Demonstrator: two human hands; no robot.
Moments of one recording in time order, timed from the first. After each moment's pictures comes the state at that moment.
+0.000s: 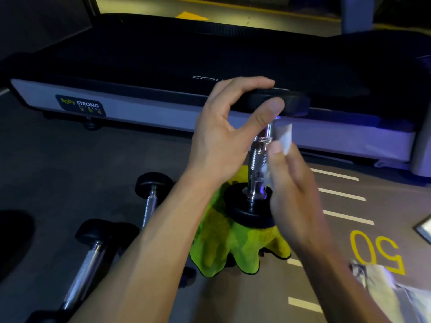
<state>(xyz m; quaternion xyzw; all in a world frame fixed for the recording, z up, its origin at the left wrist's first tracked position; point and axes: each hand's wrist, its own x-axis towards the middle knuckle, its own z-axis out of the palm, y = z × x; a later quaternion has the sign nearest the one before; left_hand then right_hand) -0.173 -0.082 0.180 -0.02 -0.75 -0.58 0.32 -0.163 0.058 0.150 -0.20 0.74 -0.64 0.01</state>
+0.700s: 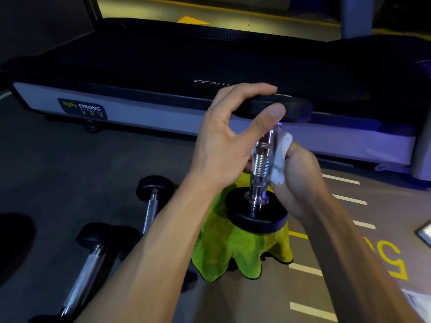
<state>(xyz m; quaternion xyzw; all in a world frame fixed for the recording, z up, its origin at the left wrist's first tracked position) -0.173 -0.082 0.179 -0.03 -0.73 -0.61 0.31 -0.209 0.039 0.164 -0.07 0.57 -0.79 0.22</state>
